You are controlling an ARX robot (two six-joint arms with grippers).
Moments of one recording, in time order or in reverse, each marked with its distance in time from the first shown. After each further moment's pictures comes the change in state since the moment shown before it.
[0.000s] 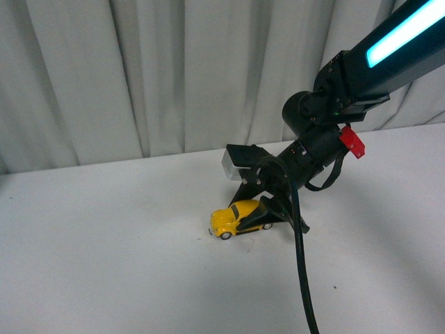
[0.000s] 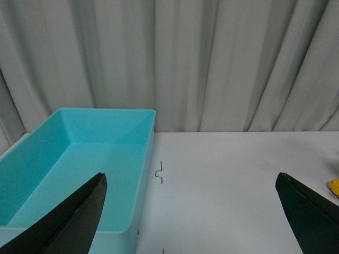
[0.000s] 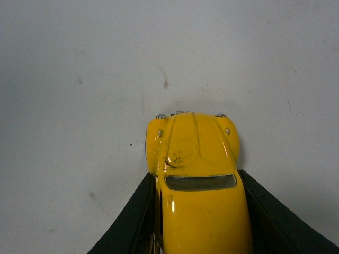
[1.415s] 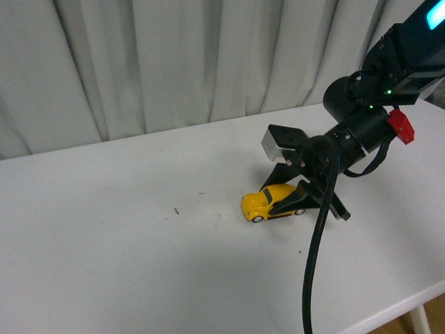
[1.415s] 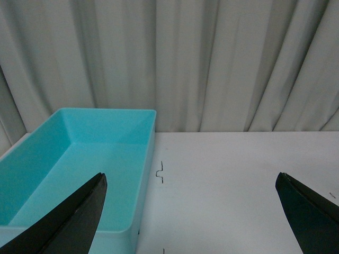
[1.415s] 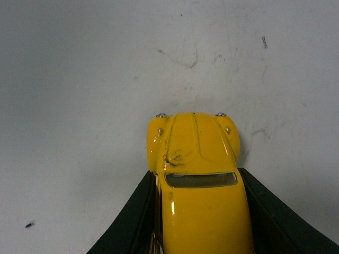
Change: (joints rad) left arm 0.000 0.000 0.000 0.000 0.000 0.000; right arm -0.236 -0.161 -0.369 0.098 0.002 -0.083
